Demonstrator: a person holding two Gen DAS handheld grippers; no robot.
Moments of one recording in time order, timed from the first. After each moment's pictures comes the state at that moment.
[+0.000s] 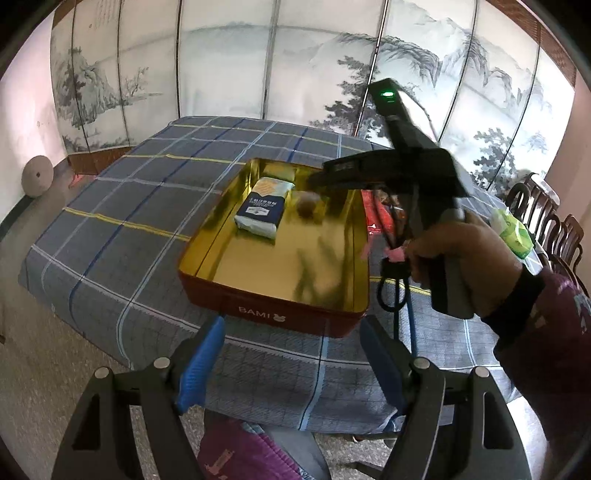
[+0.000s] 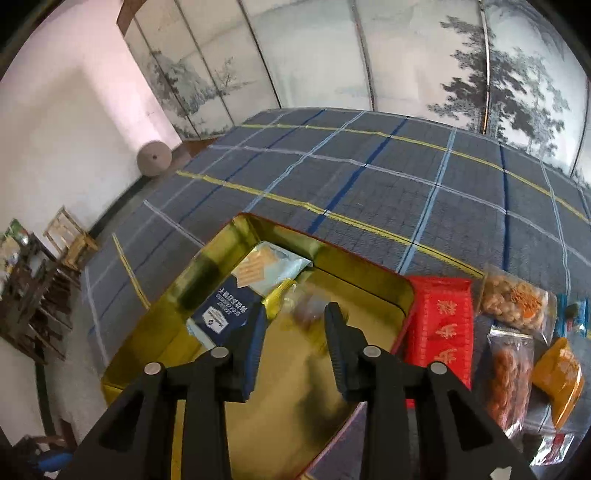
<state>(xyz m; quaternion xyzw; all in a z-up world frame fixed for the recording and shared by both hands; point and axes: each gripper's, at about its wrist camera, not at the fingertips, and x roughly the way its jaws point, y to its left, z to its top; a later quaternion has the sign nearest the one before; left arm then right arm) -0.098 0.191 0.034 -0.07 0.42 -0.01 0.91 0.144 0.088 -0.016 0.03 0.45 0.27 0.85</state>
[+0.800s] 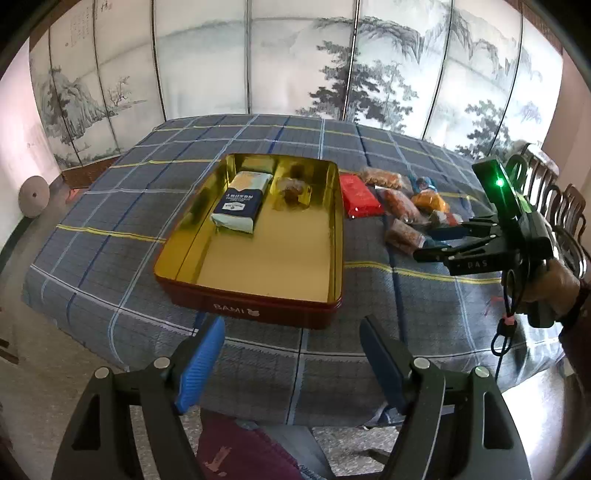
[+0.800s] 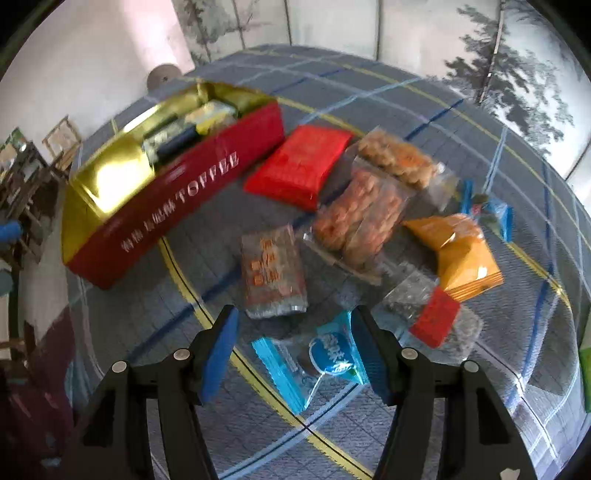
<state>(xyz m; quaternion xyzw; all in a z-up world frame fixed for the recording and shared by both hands) -0.090 0.155 0.032 -0.01 0.44 -0.02 0.90 0.080 -0.036 -0.057 -0.14 0.51 0.29 0.80</state>
